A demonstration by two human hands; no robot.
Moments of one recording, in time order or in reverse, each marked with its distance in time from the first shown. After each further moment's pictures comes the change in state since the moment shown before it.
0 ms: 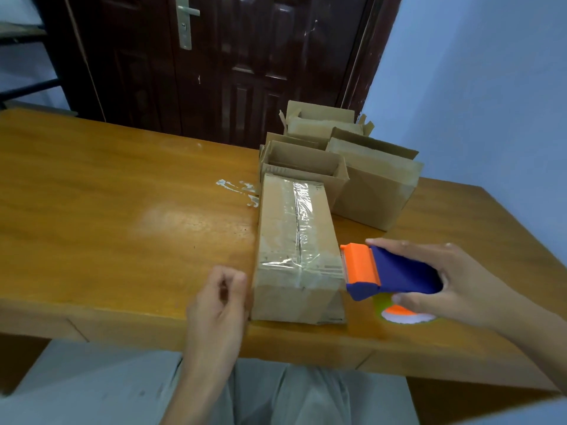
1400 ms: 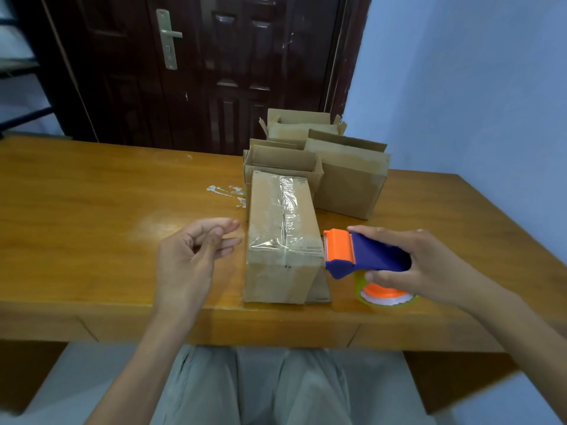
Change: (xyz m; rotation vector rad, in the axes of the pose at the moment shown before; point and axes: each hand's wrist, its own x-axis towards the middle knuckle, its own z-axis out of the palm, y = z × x) left_hand 0.034 0.037 -0.012 -0.176 -0.065 0.123; right_hand -0.022 0.017 0.015 0.031 0.070 -0.001
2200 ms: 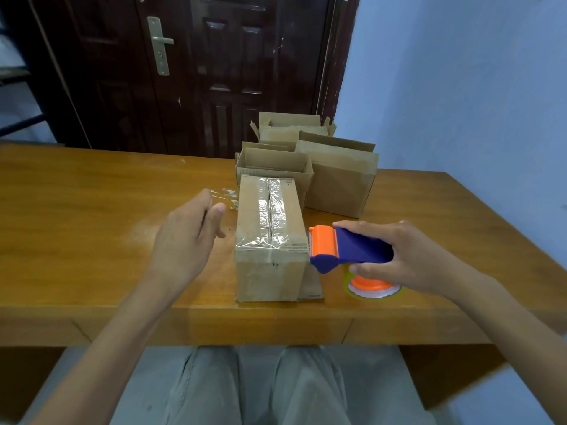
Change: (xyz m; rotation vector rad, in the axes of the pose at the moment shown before) left_hand 0.040 0.009 -0.013 0.676 -0.166 0.427; right_hand 0.005 -0.007 -0.002 -0.052 -0.006 -0.019
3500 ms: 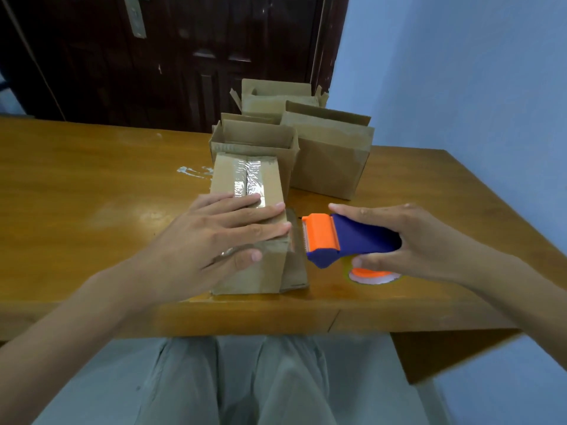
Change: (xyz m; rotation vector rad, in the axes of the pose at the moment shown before) left_hand 0.004 0.025 0.024 0.241 -0.515 0.582; right_hand -0.004 0.018 -0.018 -0.057 -0.071 -0.043
